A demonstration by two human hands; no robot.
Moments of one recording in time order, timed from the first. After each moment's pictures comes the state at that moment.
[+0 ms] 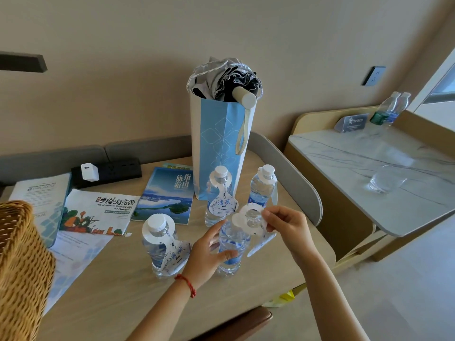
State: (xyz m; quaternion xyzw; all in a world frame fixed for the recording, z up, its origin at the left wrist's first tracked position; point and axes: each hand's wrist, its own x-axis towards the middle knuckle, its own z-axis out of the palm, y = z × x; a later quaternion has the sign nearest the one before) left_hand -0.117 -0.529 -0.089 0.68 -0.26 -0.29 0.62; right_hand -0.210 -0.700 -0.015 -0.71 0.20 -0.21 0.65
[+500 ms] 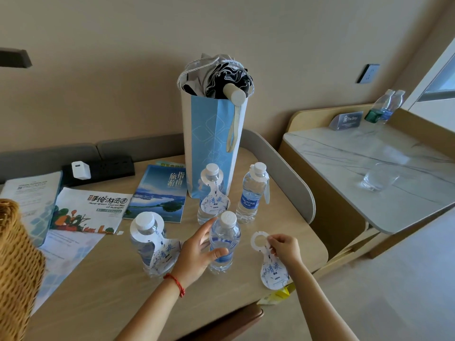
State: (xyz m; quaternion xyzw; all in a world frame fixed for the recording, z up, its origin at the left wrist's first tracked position) left_hand -0.118 -0.529 -0.094 0.67 -0.27 -0.28 0.64; right_hand -0.219 -0.754 -0.133 -0.70 0.47 -0.12 0.52
